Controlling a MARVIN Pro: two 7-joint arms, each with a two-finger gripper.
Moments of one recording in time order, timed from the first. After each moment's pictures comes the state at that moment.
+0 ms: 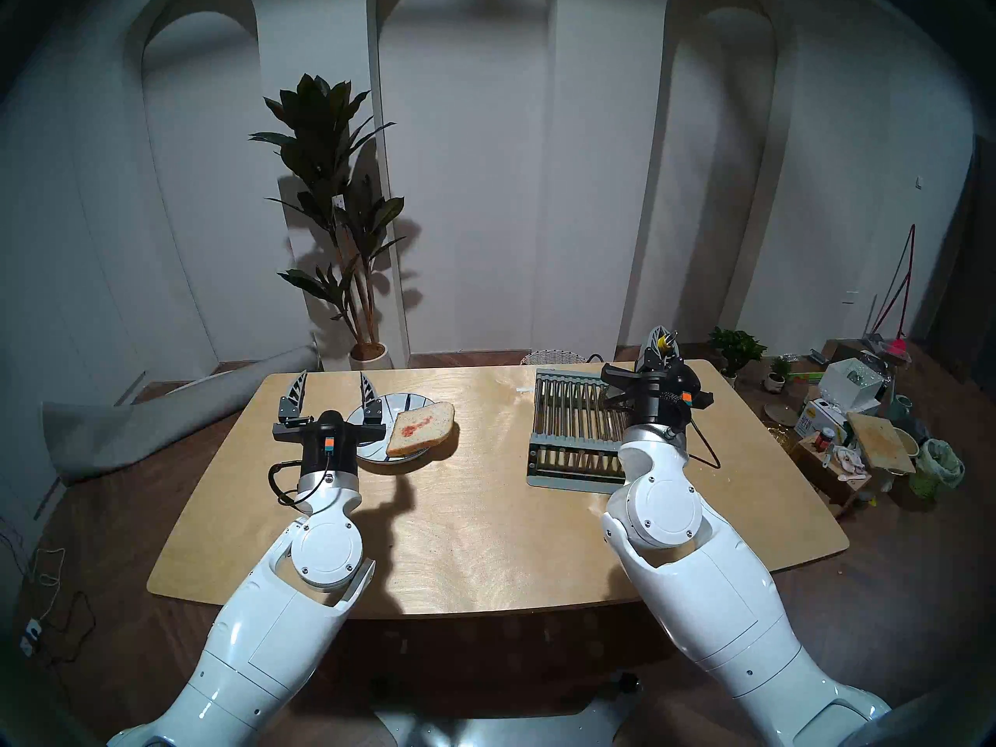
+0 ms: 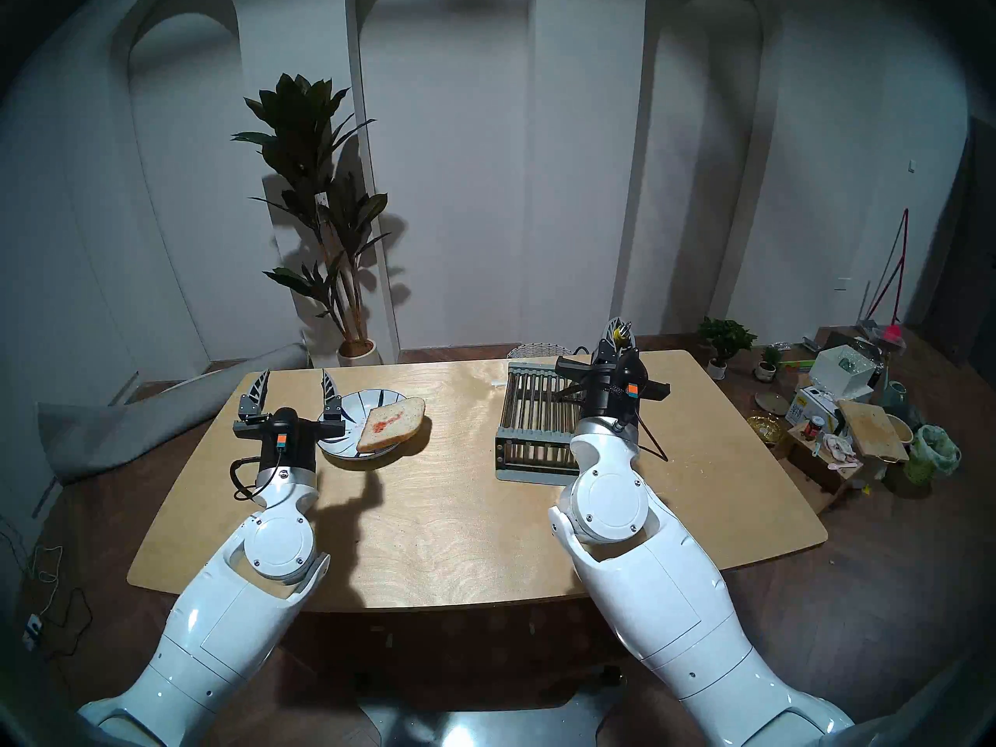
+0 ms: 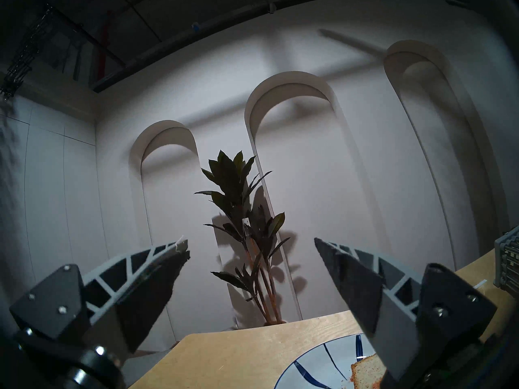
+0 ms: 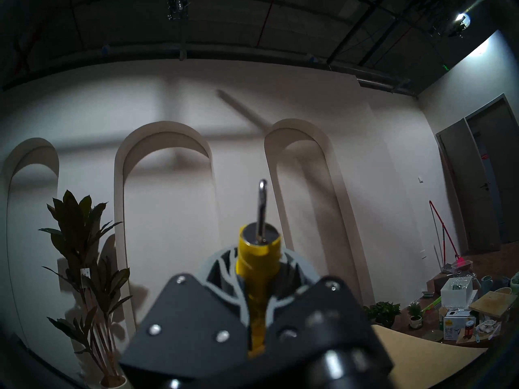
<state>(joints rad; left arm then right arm) 1.61 -1.18 -1.29 -1.63 0.07 -0.26 0.61 -1.47 -1.29 1.16 -1.71 0.17 -0.38 -0.67</state>
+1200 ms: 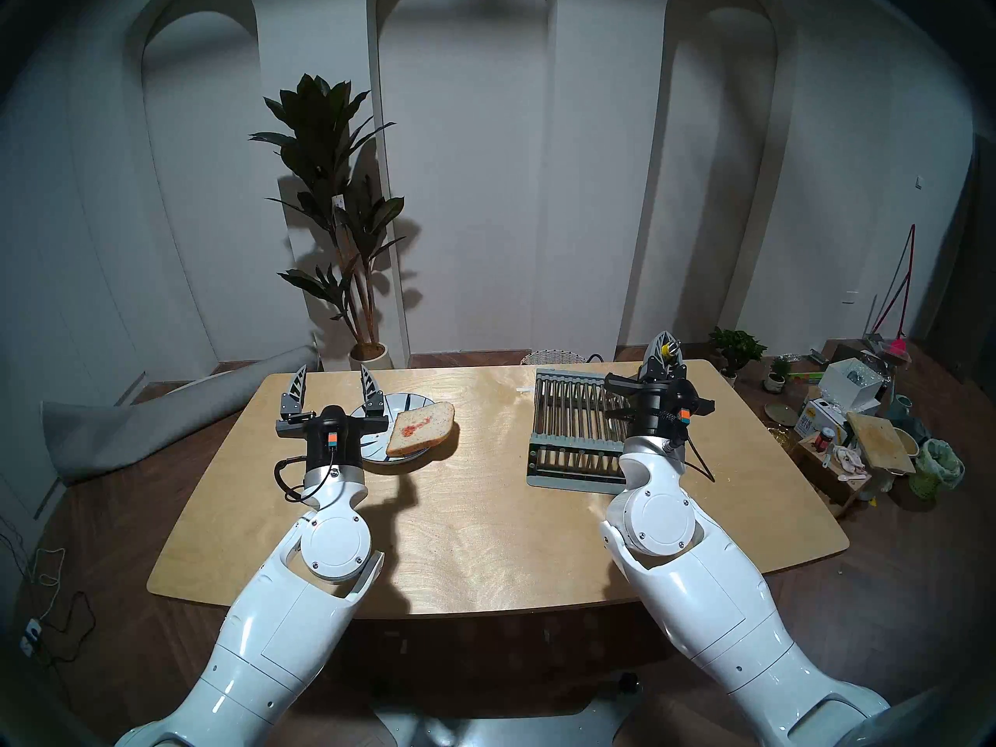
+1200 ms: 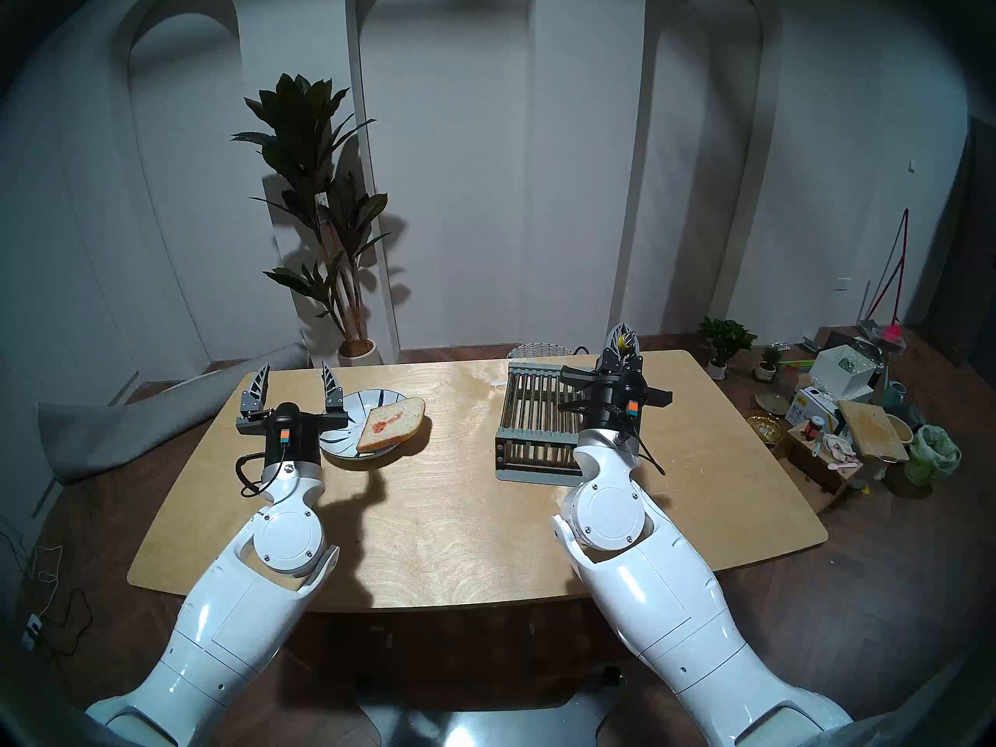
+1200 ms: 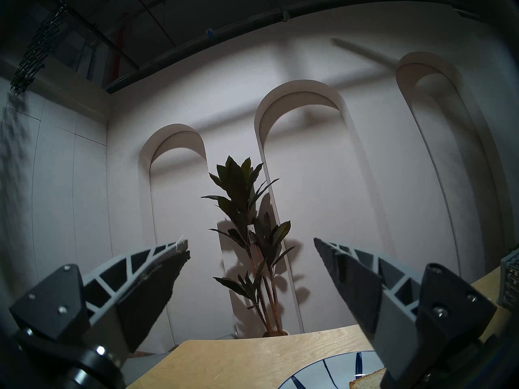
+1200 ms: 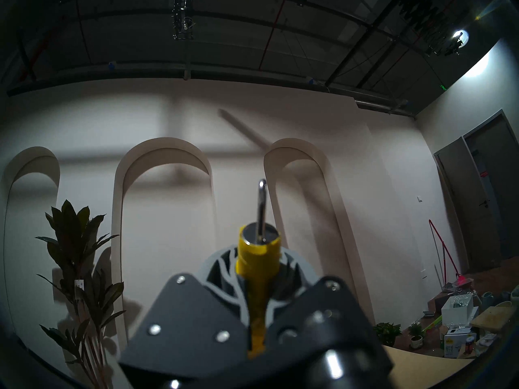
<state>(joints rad) 1.58 -1.22 -1.29 -1.60 0.08 -0.28 0.63 -1.46 -1.28 1.17 -1.62 0.11 -0.49 -0.69</state>
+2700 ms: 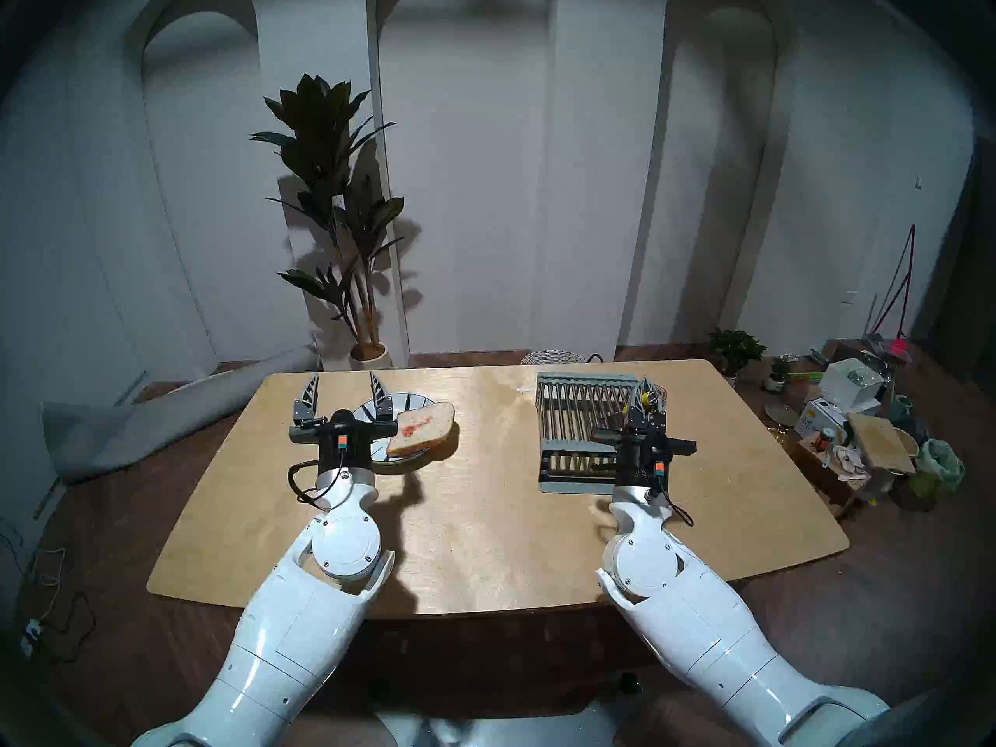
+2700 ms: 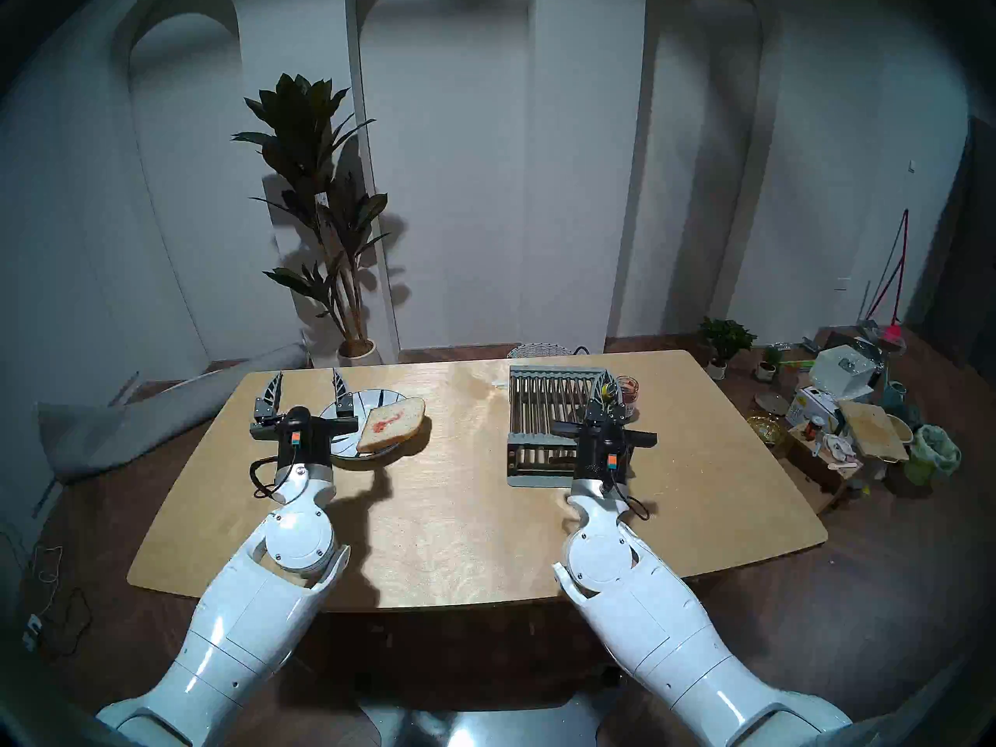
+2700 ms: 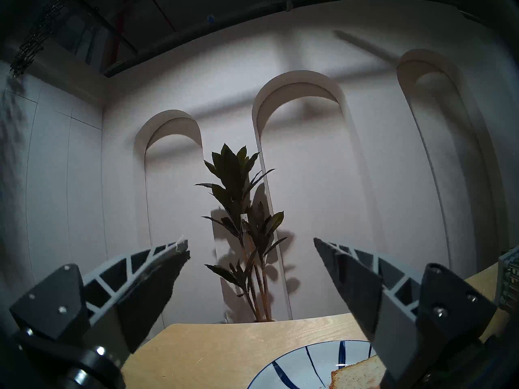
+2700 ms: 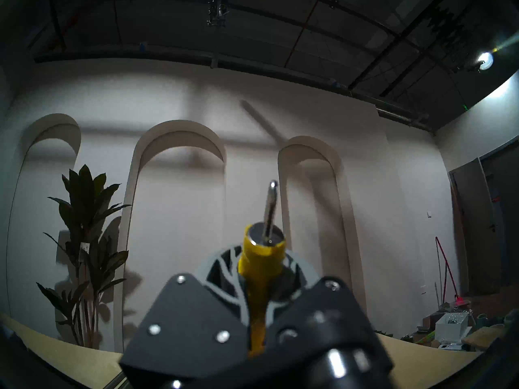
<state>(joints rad) 1.56 -1.27 -1.30 -1.55 0.05 -0.30 0.59 -1.46 -1.29 1.09 -1.36 -0.04 -0.68 -0.74</state>
